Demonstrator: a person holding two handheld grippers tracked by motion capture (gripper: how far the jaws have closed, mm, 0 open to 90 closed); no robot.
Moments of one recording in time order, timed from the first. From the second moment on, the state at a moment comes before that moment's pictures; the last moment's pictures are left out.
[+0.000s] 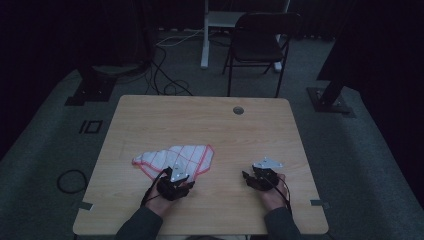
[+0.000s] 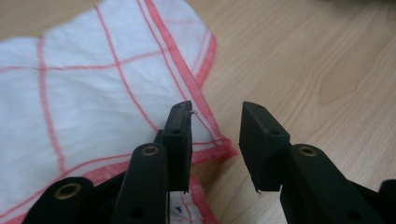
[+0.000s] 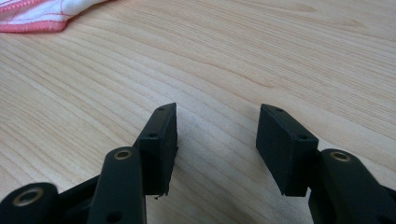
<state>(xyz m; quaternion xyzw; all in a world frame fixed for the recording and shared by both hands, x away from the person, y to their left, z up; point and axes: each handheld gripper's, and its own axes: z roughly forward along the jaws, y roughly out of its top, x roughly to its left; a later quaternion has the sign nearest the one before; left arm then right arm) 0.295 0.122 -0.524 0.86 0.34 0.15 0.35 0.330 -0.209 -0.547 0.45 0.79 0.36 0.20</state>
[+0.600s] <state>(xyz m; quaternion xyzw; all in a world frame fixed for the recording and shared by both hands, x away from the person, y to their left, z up) 0.303 0.119 -0.527 0.86 0.36 0.14 0.33 0.330 -0.209 -0.547 0.45 0.79 0.36 0.20</state>
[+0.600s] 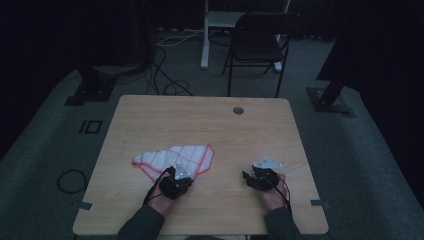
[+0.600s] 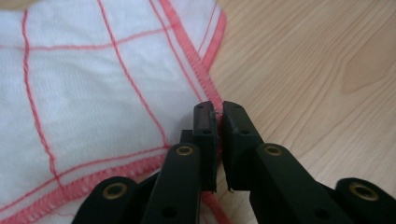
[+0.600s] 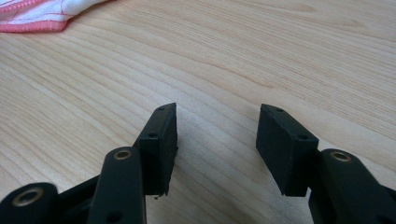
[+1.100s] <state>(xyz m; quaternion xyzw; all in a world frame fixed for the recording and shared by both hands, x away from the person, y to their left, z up) 0.337 0.159 -0.493 0.81 0.42 0.17 0.38 0.330 -0.209 -0.547 0.45 0.79 0.36 0.20</state>
